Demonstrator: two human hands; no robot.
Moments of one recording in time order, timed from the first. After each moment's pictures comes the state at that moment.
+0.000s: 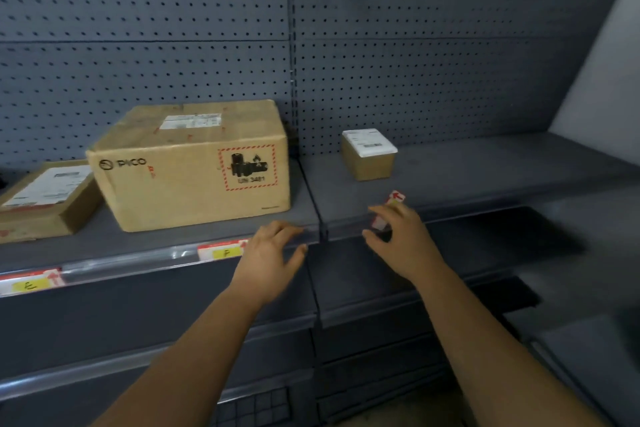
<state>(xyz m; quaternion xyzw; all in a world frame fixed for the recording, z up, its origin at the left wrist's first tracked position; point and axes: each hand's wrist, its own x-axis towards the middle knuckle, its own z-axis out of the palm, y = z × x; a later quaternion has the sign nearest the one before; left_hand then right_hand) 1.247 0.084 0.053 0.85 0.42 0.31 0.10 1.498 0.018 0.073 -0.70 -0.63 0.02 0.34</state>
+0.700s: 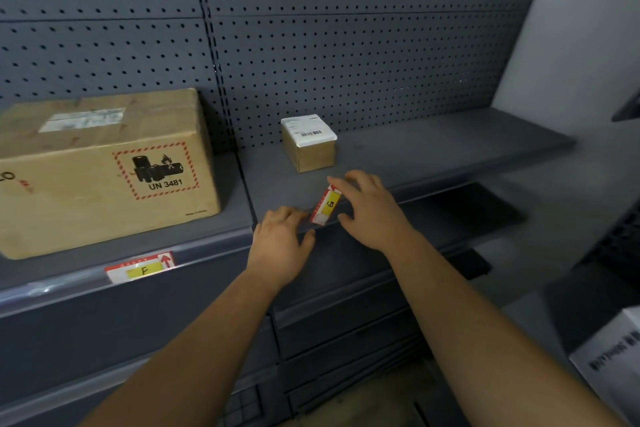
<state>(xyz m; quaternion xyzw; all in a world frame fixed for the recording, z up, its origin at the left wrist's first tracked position) 1.381 0.087 0.052 0.86 0.42 0.27 0.11 1.568 0.033 0.087 -0.71 -0.67 -0.06 0.20</state>
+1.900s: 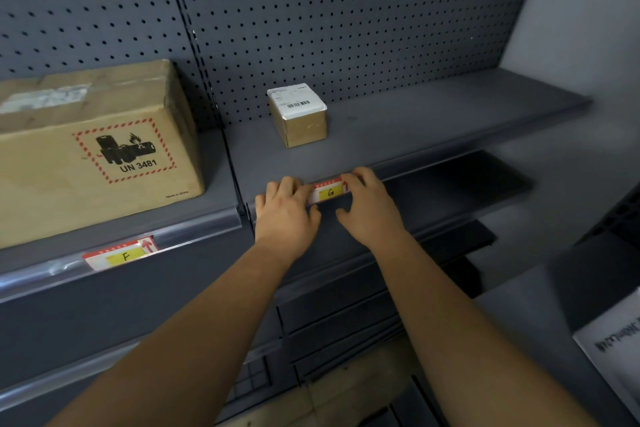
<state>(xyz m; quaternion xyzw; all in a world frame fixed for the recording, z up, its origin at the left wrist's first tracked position) 1.419 0.084 0.047 0.86 0.45 0.23 0.00 1.572 0.030 0.036 -0.75 -0.59 0.00 0.30</state>
